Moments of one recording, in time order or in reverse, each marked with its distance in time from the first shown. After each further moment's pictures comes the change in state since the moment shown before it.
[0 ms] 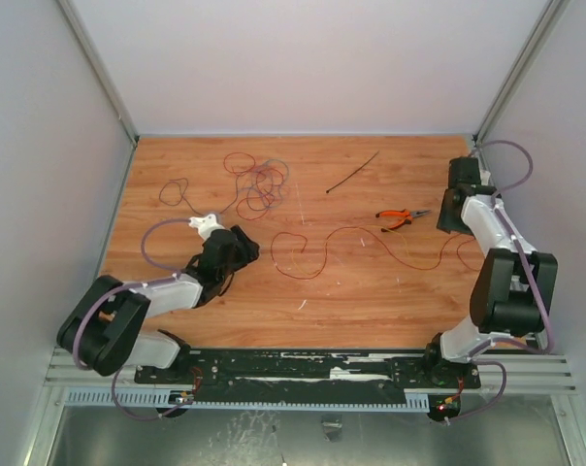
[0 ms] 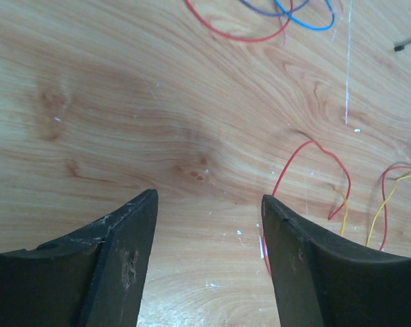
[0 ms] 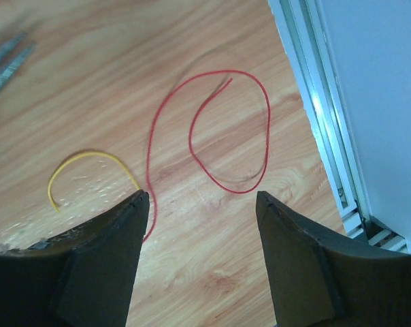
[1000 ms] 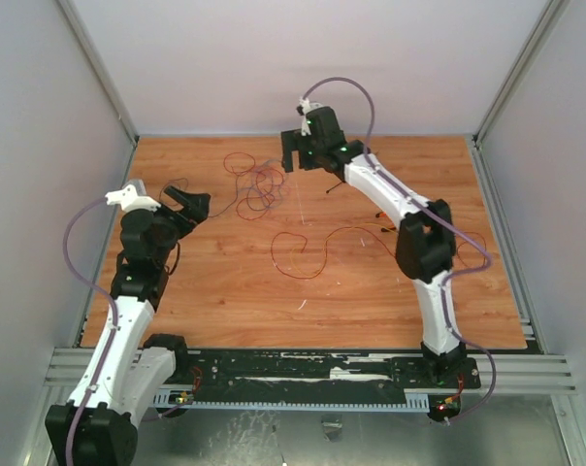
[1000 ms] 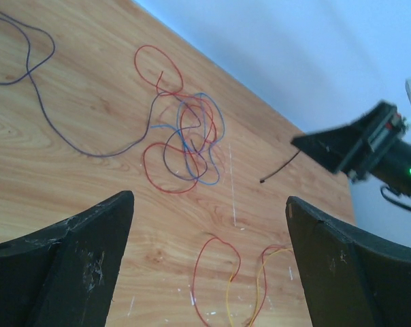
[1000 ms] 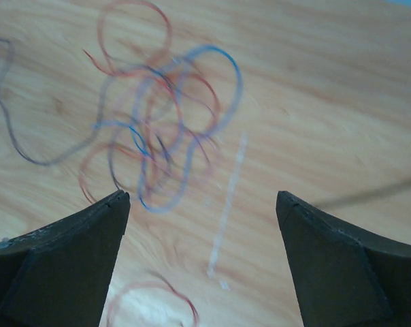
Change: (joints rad) left arm 0.435 -0.600 0.237 -0.426 0.284 0.122; right arm 0.640 0.502 0.780 0.242 -0.438 0.054
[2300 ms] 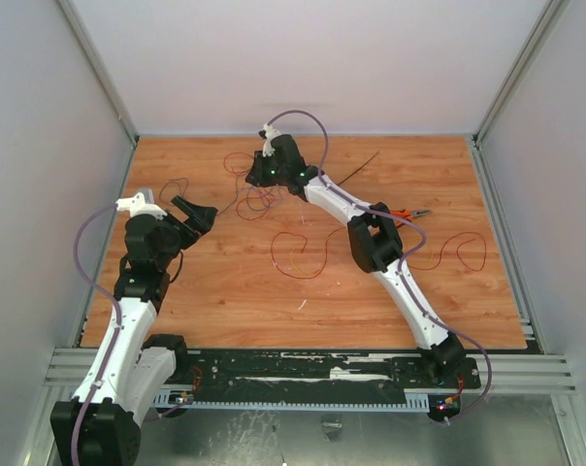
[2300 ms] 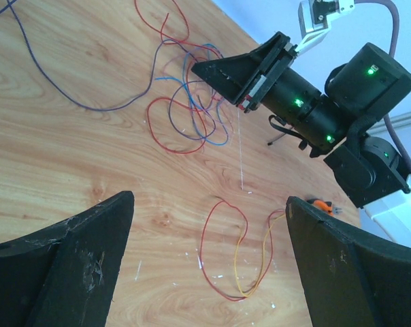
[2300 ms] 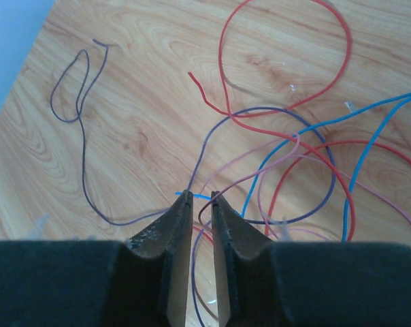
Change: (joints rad) left arm 0.050 0.001 -0.077 -0.029 0.145 -0.018; right arm 0.098 0.597 0.470 0.302 -0.307 0.185
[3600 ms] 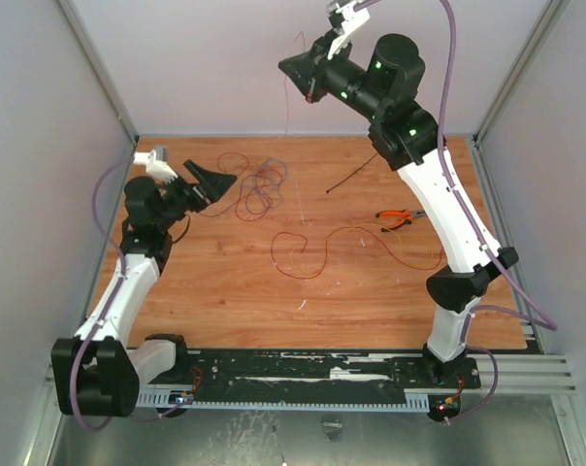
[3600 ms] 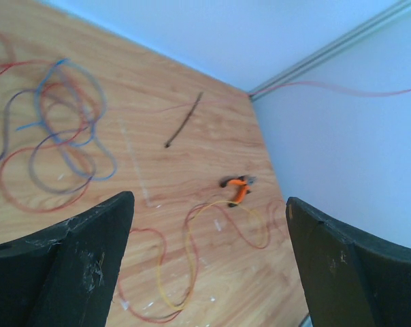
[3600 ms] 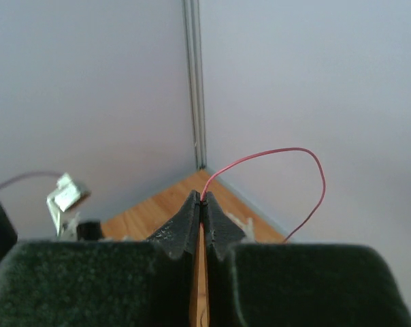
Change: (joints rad) left arm 0.001 0.290 0.180 0.270 0.332 -0.037; right arm -0.023 -0.826 0.013 -0.166 0.006 -0.311
